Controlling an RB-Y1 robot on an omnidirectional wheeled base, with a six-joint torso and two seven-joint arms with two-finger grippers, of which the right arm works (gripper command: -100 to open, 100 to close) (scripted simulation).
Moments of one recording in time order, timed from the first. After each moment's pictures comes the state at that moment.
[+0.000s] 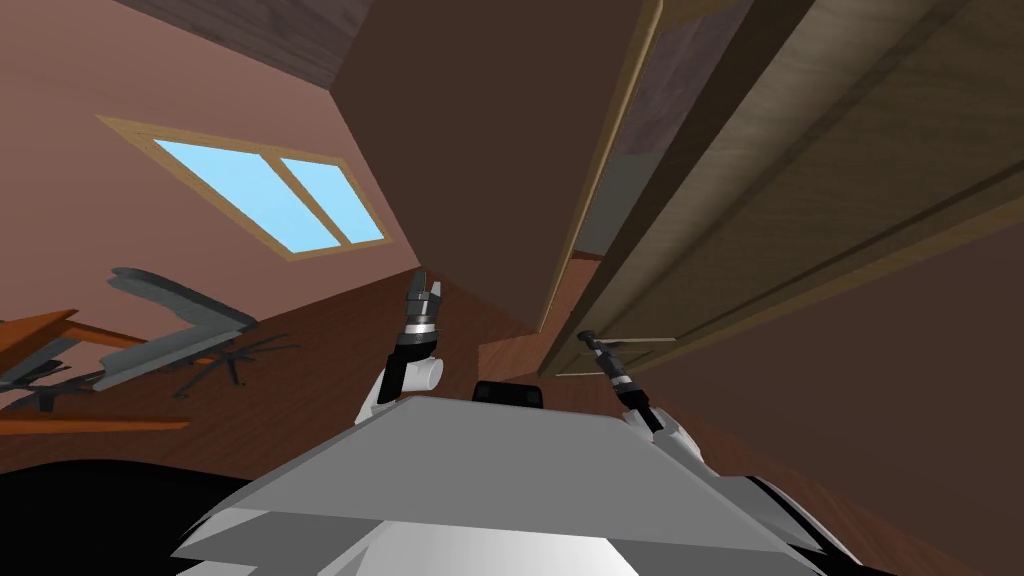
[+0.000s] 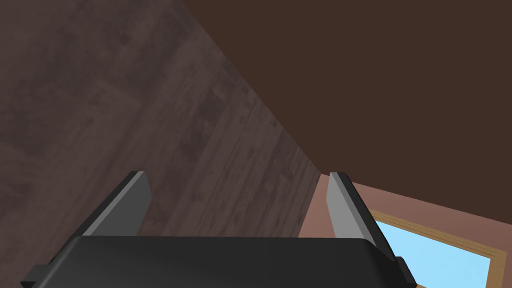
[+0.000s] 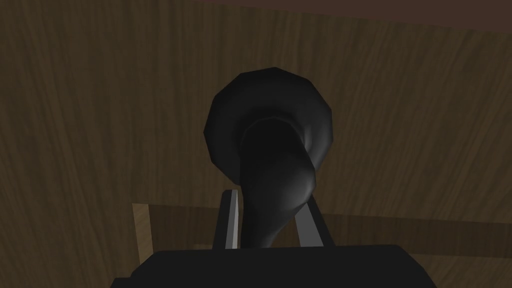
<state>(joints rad) 0.00 -0.58 0.14 -0.55 -0.01 -1.11 -0.47</state>
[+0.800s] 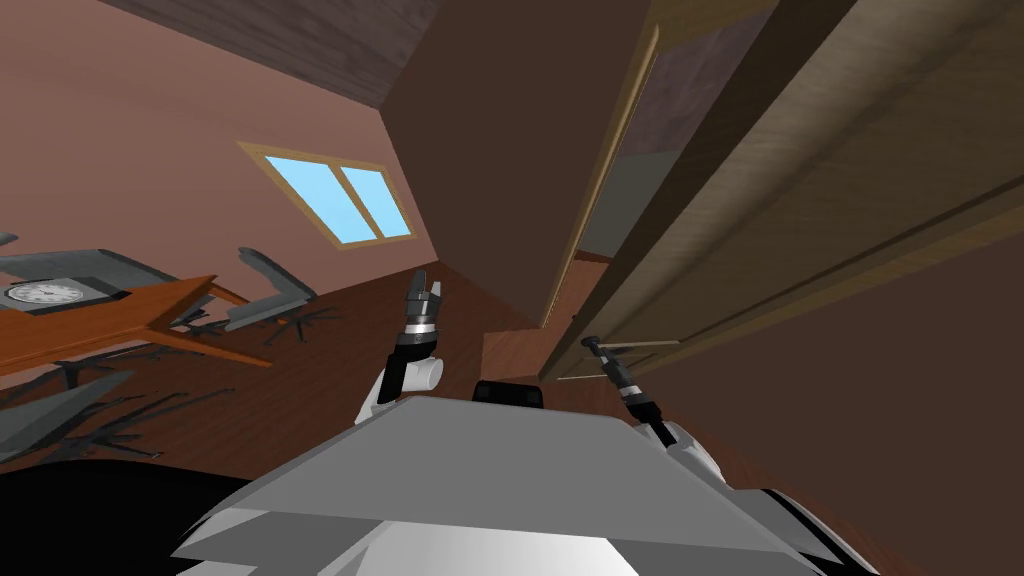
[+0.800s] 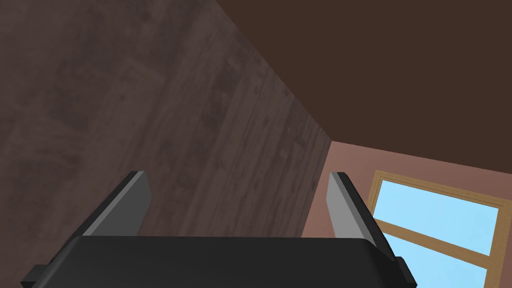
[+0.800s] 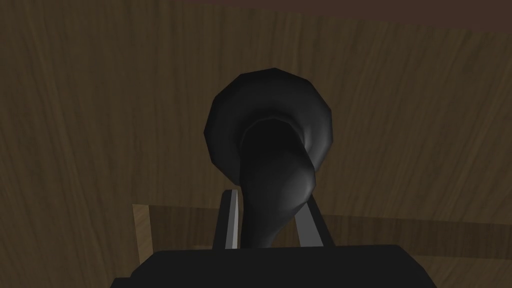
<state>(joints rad) 0.04 -0.61 0.16 -0.51 -0.01 -1.20 -0.49</state>
